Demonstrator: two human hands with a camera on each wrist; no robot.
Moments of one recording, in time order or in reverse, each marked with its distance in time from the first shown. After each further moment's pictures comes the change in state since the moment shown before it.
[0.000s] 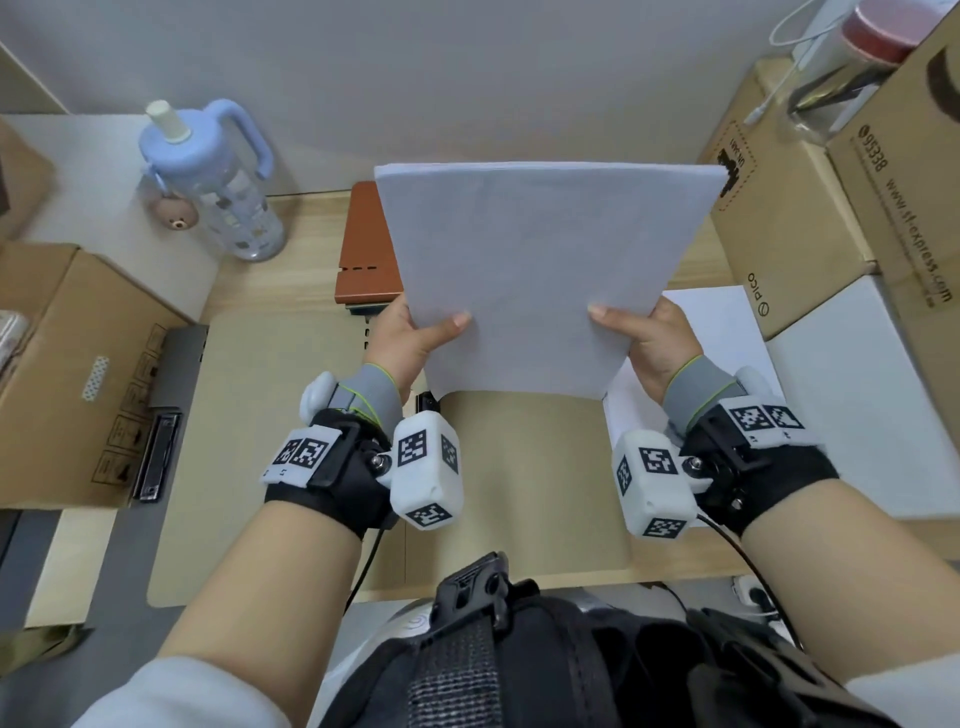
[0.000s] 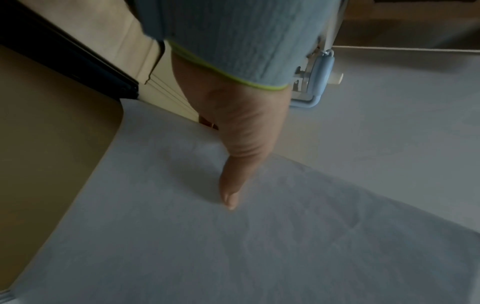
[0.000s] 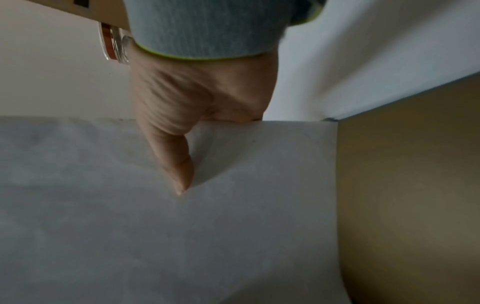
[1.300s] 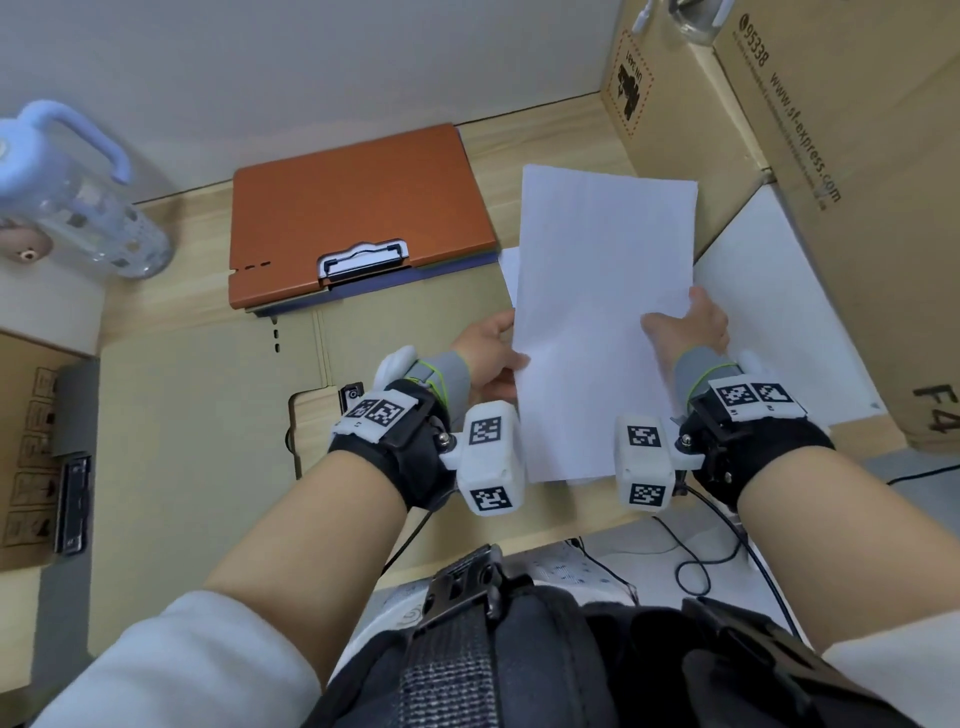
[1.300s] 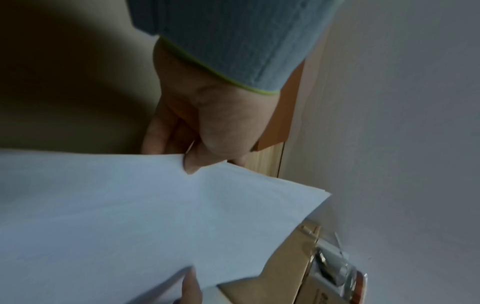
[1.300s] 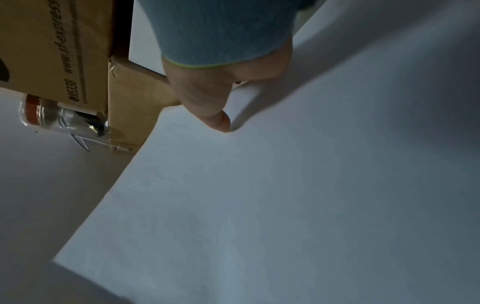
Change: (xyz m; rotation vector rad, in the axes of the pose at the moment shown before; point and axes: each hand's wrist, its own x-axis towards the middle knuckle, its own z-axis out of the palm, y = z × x) left_hand -0.014 -0.032 0.139 0.404 -0.469 -0.511; right_hand -0.011 0.032 -0.124 -0.681 0.659 0.424
